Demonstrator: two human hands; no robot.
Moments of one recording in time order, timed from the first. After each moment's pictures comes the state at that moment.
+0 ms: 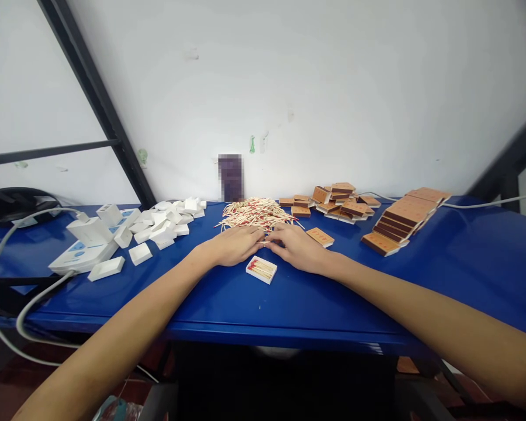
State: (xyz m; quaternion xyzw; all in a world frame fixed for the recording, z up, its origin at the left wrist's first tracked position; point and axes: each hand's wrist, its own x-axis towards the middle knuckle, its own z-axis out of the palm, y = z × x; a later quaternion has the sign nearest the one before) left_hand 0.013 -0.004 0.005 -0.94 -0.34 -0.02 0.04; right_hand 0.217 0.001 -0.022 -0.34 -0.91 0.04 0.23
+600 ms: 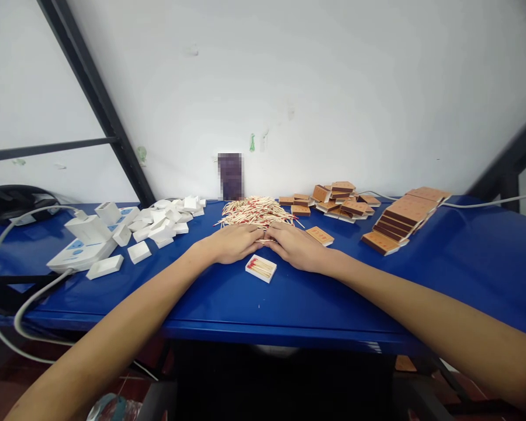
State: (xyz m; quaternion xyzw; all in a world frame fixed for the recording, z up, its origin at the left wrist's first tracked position) left_hand 0.012 -0.002 0.007 -0.94 -0.33 0.00 0.06; right_hand 0.217 0.004 -0.023 -0.34 -0.92 0.01 0.18
